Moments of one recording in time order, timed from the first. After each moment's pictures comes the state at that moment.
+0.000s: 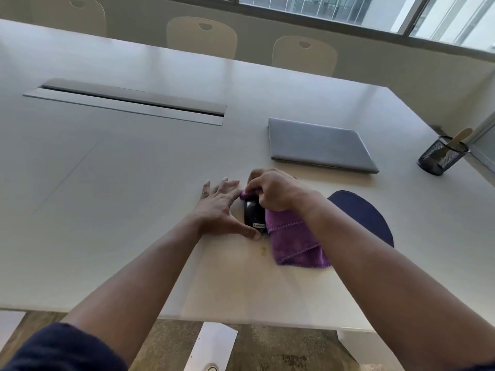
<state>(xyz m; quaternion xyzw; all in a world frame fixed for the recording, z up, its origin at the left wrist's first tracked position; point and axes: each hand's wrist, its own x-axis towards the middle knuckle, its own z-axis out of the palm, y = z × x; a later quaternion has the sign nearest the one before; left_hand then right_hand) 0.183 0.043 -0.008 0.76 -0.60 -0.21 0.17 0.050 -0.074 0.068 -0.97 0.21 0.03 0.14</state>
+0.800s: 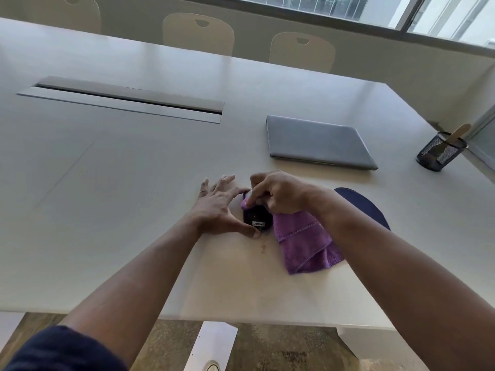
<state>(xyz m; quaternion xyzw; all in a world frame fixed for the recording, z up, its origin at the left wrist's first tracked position) 0.179 0.046 -0.002 0.76 -0.58 -0.21 0.18 0.033 -0.072 0.076 -0.96 0.15 0.03 0.24</state>
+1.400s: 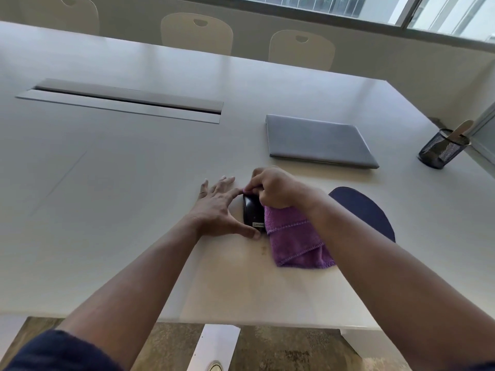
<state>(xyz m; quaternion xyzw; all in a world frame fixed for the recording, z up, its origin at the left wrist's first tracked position) 0.180 0.046 -0.003 0.76 -0.59 -0.22 0.16 0.052 -0.079 0.063 -0.95 0.24 0.01 0.20</state>
